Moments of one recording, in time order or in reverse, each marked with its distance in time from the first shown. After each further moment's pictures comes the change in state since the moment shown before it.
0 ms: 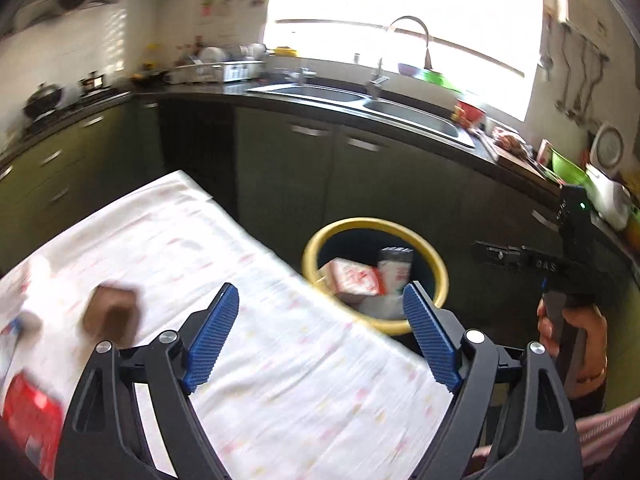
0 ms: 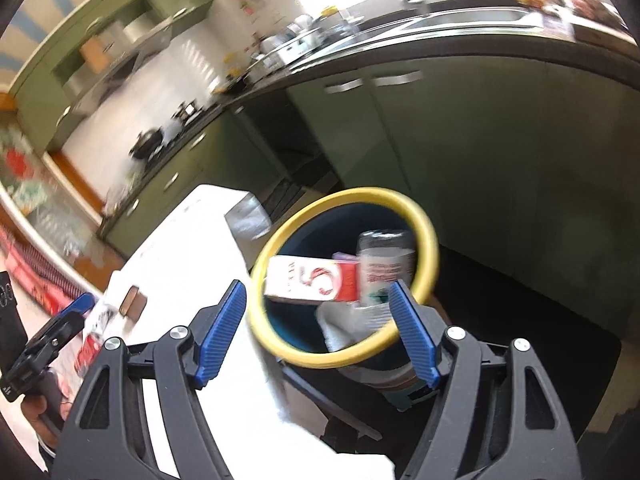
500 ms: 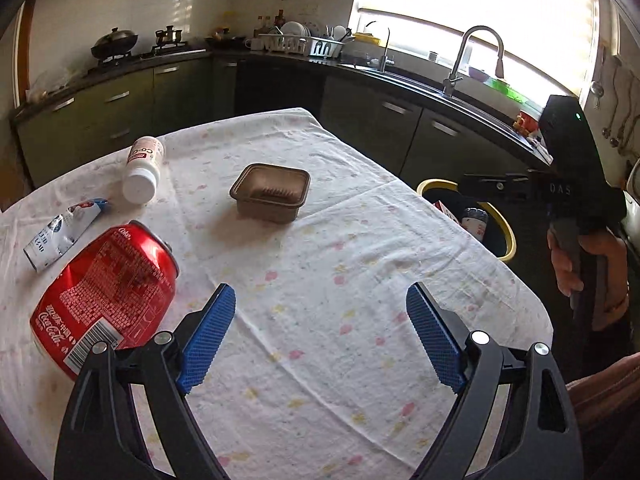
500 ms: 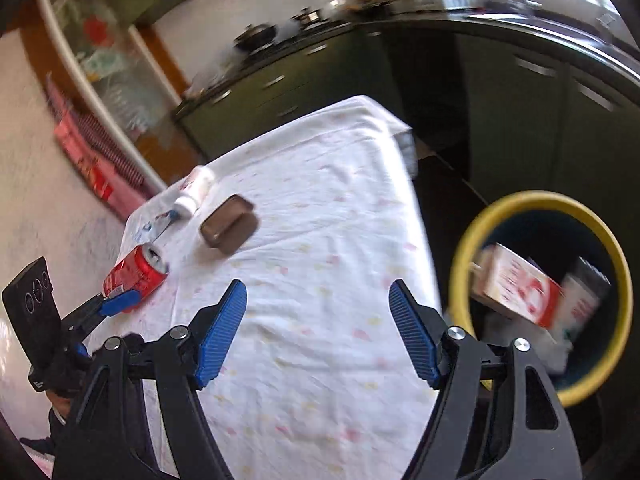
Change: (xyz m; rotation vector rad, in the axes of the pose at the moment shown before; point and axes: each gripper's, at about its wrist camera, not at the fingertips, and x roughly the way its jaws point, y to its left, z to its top) left arm -0.057 0.128 -0.108 -0.161 0.035 0.128; right arm 0.099 0.191 -0.018 -0.375 0.261 0.224
